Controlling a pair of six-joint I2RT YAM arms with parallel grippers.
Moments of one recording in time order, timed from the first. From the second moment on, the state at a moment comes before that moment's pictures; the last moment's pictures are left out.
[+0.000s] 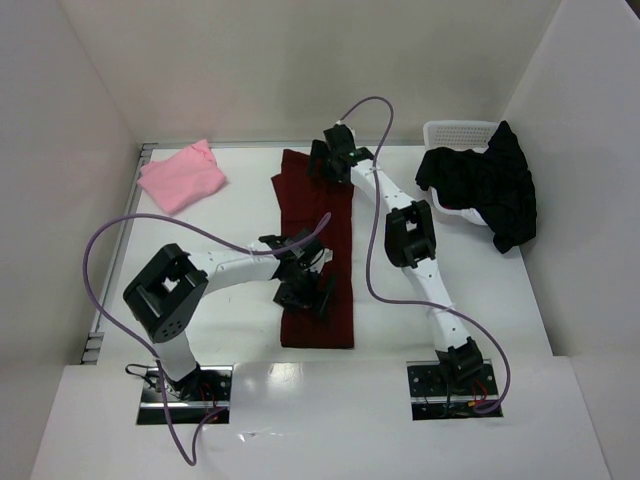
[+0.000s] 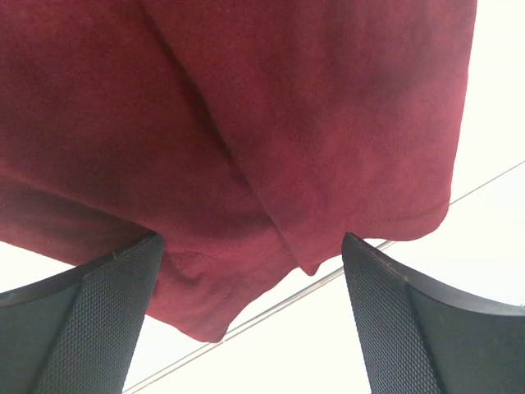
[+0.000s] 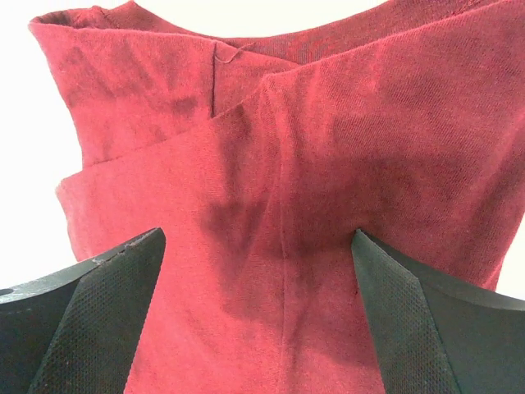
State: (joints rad) left arm -0.79 1.75 1.07 -0.63 0.30 -0.46; right arm 0.43 2.69 2.51 -0.57 0.06 0.55
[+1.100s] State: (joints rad) left arm -0.59 1.33 0.93 -0.47 0.00 -0.58; right arm 0.36 1.49 1.13 -0.34 -0.17 0.57
